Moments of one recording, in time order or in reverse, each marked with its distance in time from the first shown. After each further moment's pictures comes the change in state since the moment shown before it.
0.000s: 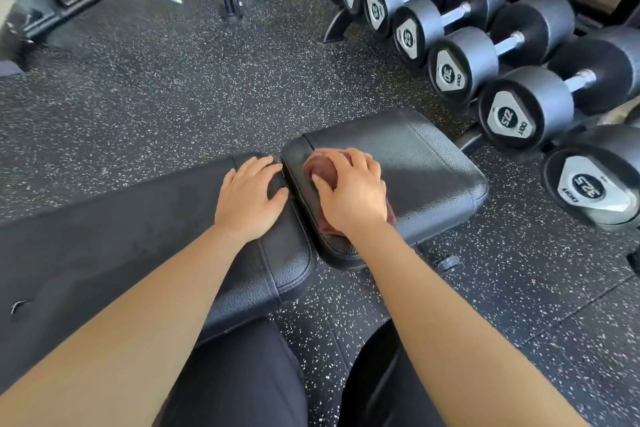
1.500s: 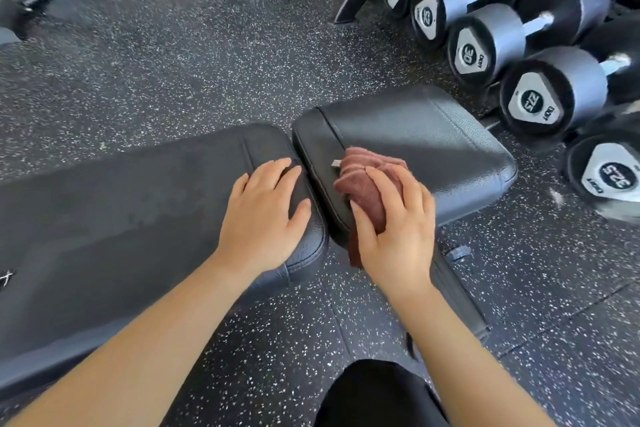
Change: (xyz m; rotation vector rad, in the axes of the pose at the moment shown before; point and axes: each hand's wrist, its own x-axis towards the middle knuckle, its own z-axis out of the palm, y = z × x) left_hand -0.063 0.018 0.008 0.064 0.064 0.075; right_hand -0.084 0.029 0.007 0.110 0.363 -0.130
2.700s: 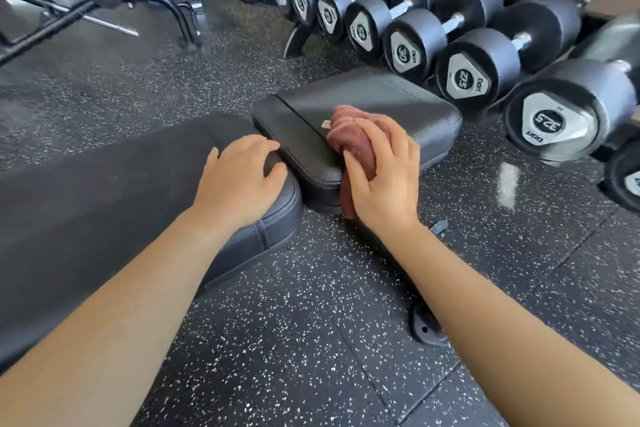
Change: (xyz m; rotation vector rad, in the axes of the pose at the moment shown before) left_hand -0.002 0.009 -0.001 -0.070 0.021 0.103; right_hand -0.017 0.020 -0.007 0.064 0.172 0.021
